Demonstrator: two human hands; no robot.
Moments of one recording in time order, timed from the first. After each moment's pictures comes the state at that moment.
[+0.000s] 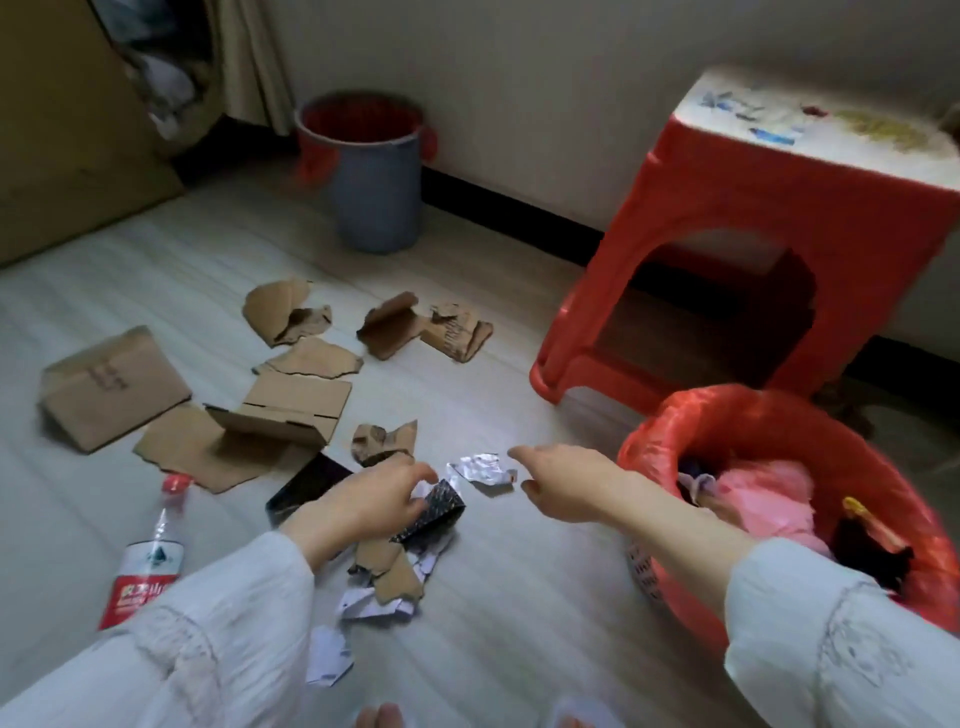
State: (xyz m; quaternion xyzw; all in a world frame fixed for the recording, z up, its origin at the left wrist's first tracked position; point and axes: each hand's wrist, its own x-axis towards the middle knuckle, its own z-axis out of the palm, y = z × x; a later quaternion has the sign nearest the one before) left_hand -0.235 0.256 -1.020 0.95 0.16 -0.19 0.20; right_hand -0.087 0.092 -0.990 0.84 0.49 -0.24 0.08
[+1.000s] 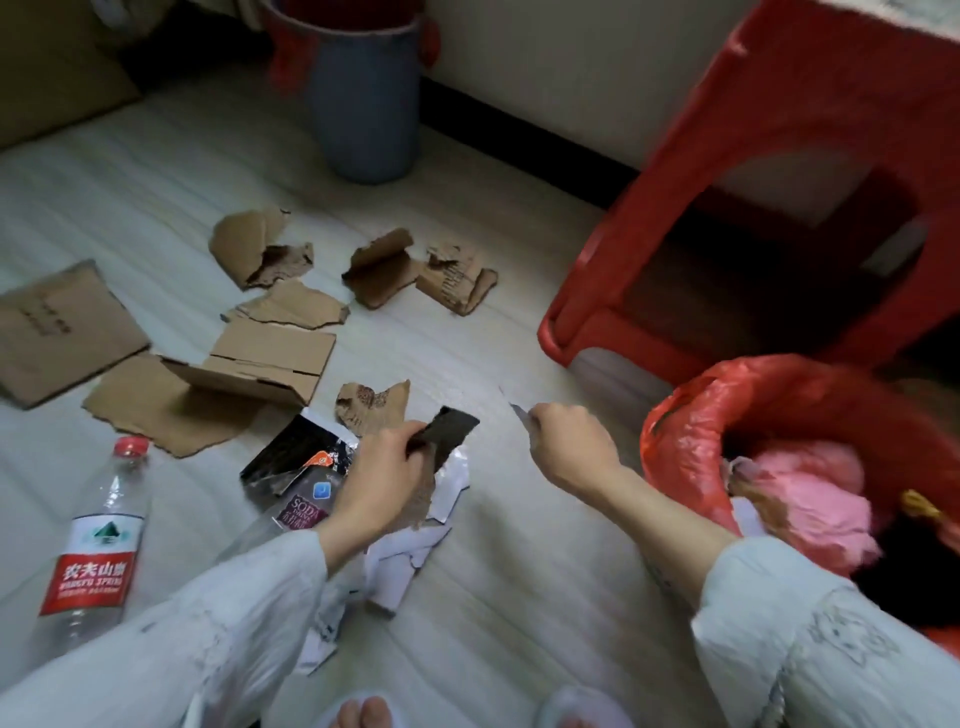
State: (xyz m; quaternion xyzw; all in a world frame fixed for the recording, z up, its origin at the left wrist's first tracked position) left_hand -0.214 0.244 -1.082 0.85 0.36 0.07 0.37; right_hand -0.066 0.121 -1.070 0.92 0.35 -0.16 -0.06
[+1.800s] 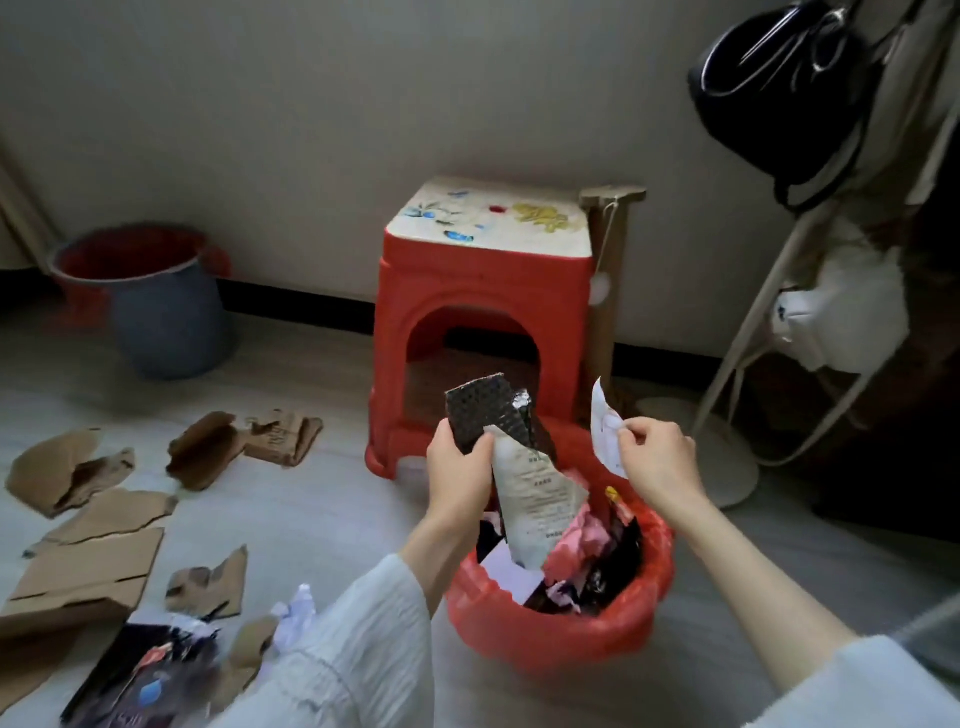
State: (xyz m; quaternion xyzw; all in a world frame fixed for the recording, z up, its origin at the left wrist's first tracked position) left_hand -0.061 0.028 -0.918 0.63 0.24 0.18 0.72; right_hand 0.002 -0.138 -0.895 0.94 0.01 0.03 -0.34
